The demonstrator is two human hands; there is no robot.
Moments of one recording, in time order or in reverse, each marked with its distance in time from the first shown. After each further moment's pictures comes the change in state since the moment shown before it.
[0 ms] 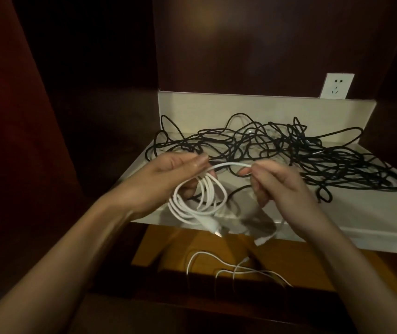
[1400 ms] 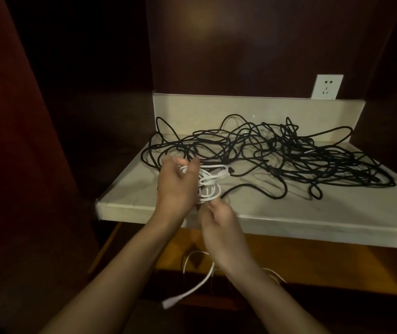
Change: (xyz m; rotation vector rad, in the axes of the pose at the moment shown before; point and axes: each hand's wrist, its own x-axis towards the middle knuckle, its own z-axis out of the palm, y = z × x) left_hand 0.033 -0.039 0.049 0.039 0.808 -0.027; right_hand -0.036 0.007 0.100 -0.041 0.068 0.180
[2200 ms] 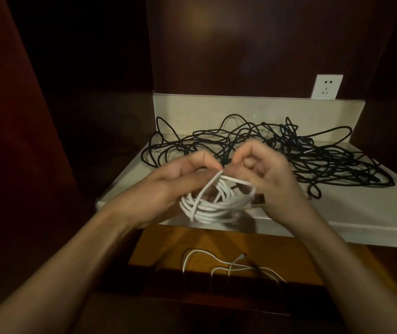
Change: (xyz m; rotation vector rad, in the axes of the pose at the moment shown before) left_hand -0.013 0.045 -0.048 -0.271 -0.994 0.058; right_hand 0.026 -0.045 -0.085 0.096 -0.134 -0.468
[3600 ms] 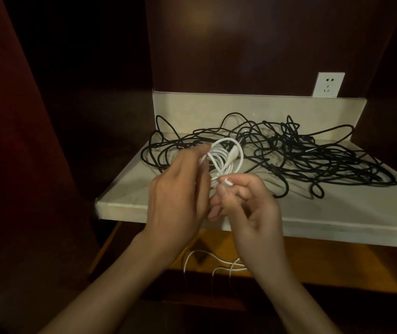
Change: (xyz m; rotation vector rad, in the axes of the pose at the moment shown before) left_hand 0.006 -0.039 0.023 1.156 0.815 0.548; right_hand -0.041 0.021 0.055 0.114 0.329 -0.037
